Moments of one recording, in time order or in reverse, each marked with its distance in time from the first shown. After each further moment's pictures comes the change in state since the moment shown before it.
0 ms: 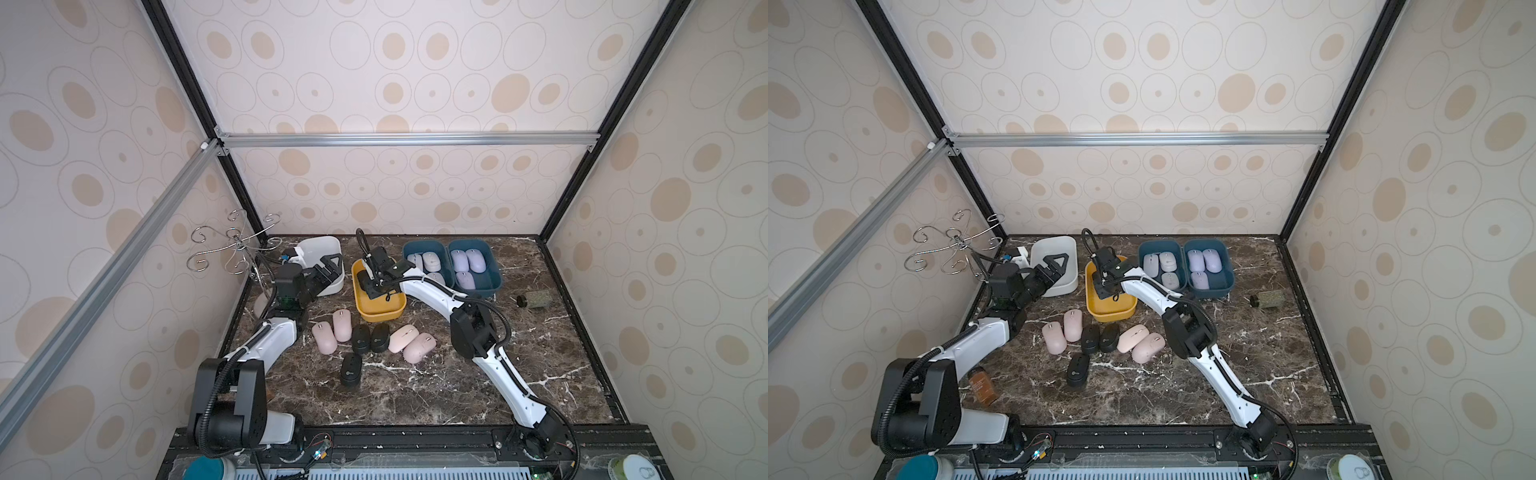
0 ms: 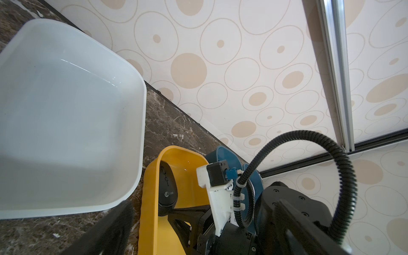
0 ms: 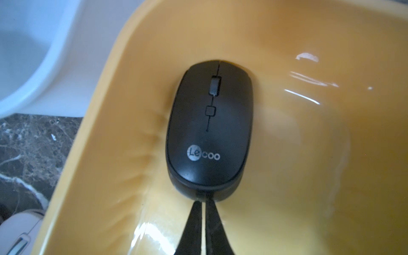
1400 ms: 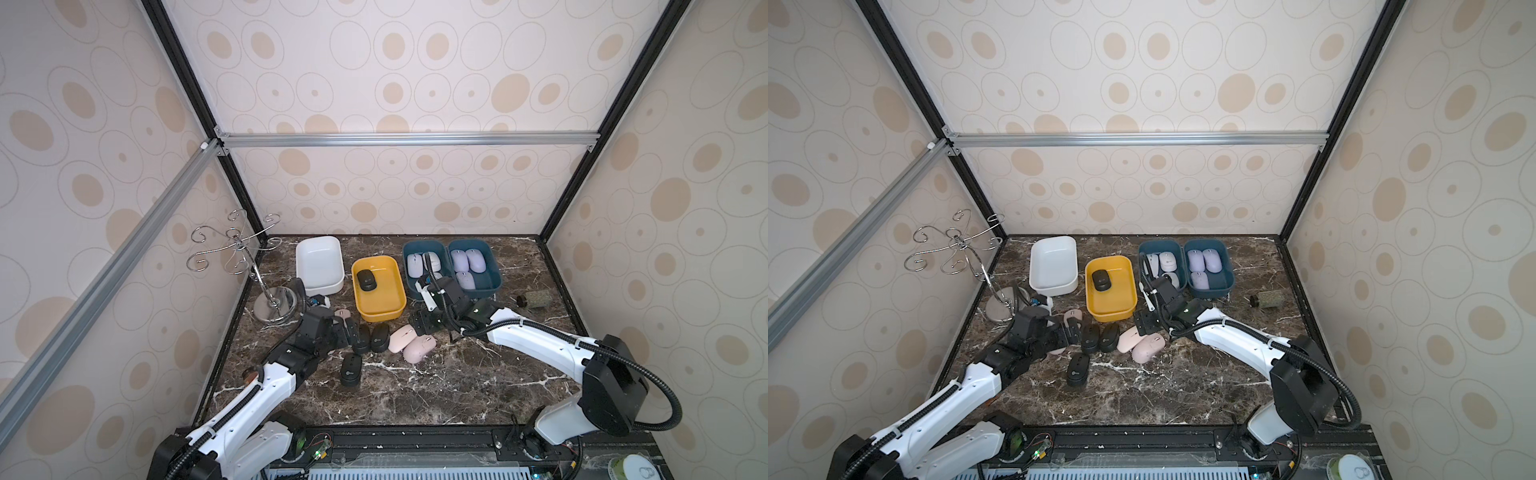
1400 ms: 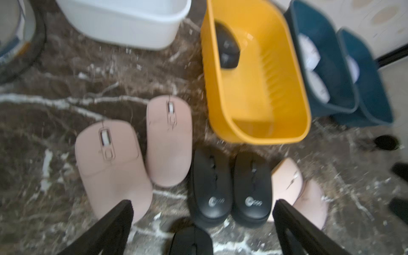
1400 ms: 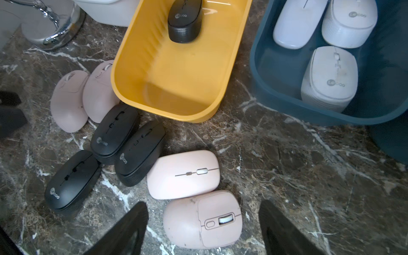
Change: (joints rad) left arm -0.405 -0.435 -0.231 -0.740 -0.390 0.230; right arm 0.001 -1.095 -1.321 0.347 0.026 0.055
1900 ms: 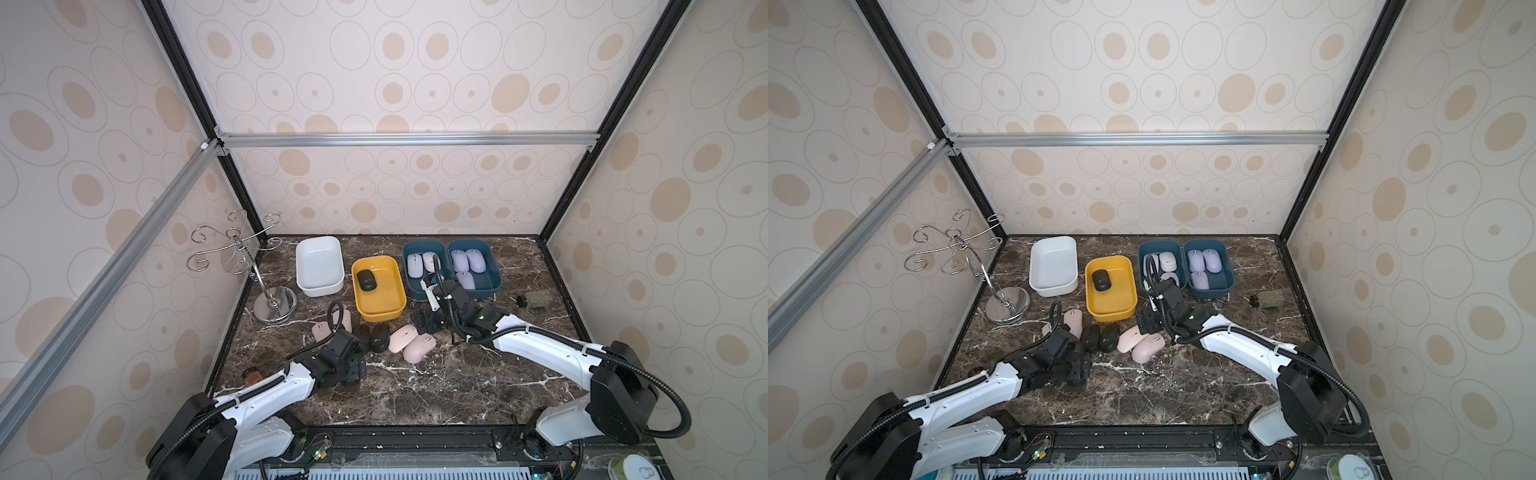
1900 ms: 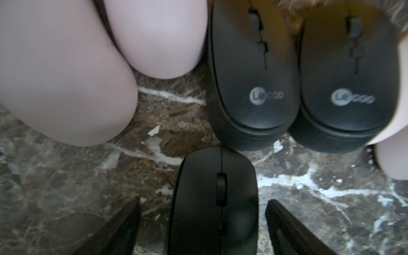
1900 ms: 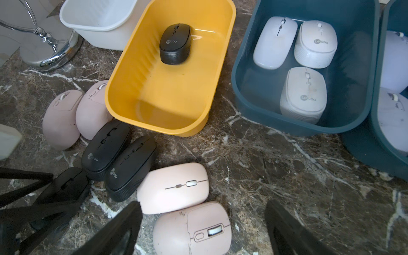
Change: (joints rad) left arm -0.214 0.169 -0.076 -0.094 -0.051 -0.085; right arm 0.000 -0.054 -0.077 0.117 0.068 0.000
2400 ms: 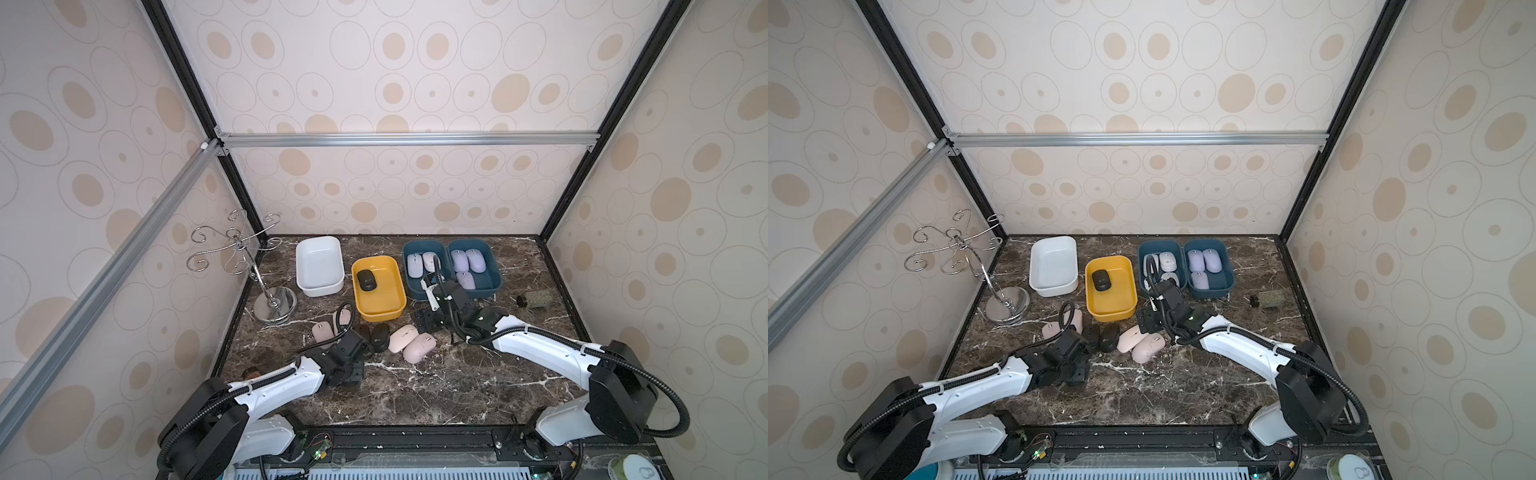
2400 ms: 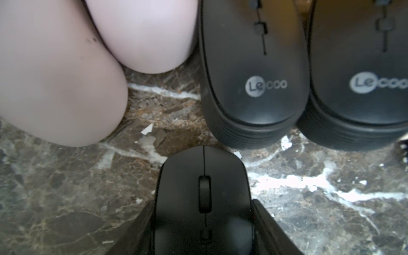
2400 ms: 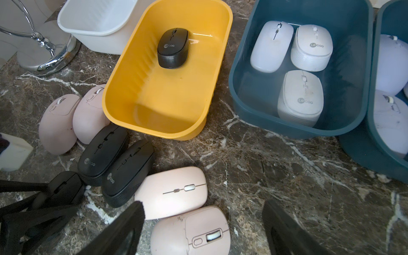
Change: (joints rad) left arm -0.060 0.080 0.049 -0.038 -0.045 -0.010; right arm 0.000 0.003 -0.014 0.027 0.013 0.002
